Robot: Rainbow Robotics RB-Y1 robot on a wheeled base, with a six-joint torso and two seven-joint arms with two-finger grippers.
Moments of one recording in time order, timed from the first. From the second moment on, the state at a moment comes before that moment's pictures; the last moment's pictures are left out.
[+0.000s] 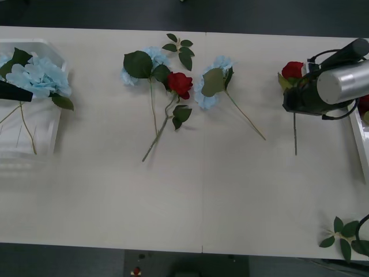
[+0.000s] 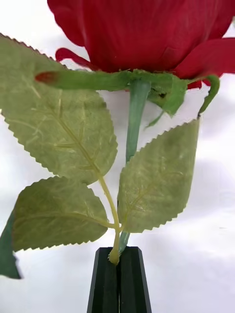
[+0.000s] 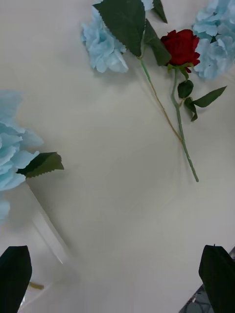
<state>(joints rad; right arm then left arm) -0.80 -0.75 0.53 -1.05 -0.86 0.97 1.18 -0.68 1.27 -0.40 -1.14 1.96 1.27 -2.23</state>
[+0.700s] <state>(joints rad) -0.80 -1.33 0.53 -1.33 -1.57 1.20 1.46 -0.52 1.07 -0.26 -1.62 1.36 1.11 -1.71</state>
